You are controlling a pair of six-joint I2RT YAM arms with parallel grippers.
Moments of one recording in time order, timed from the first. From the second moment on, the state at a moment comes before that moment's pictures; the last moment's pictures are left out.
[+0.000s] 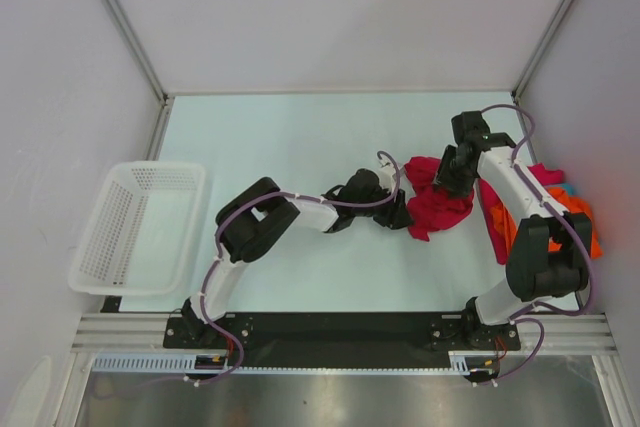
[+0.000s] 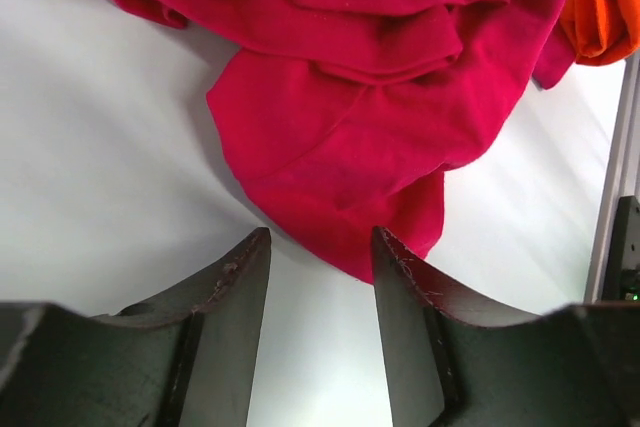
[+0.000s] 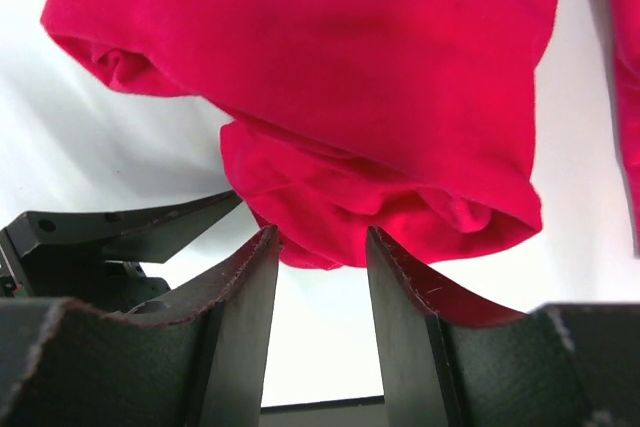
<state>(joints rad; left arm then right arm) -0.90 2.20 1.26 0.49 0.38 -0.48 0.12 1.55 1.24 -0.87 0.04 0.52</state>
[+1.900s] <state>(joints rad) -0.94 1.95 1.12 0.25 0.23 -0.45 0.15 1.55 1.26 -0.72 0.09 0.50</state>
